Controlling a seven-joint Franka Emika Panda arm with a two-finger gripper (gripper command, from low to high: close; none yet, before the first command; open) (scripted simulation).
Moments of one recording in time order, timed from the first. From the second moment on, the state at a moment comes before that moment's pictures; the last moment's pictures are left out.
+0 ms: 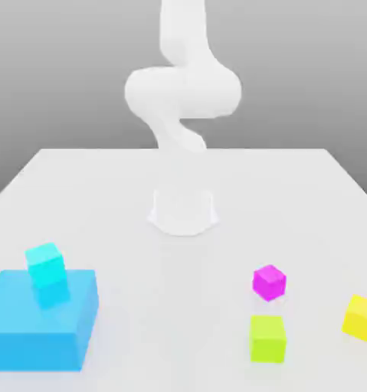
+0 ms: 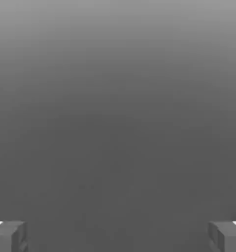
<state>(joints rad) 0.03 -0.74 0.02 -2.37 0.02 2.36 0.79</state>
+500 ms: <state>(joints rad) 0.28 -0.25 0.19 -2.84 0.10 2.77 0.75</state>
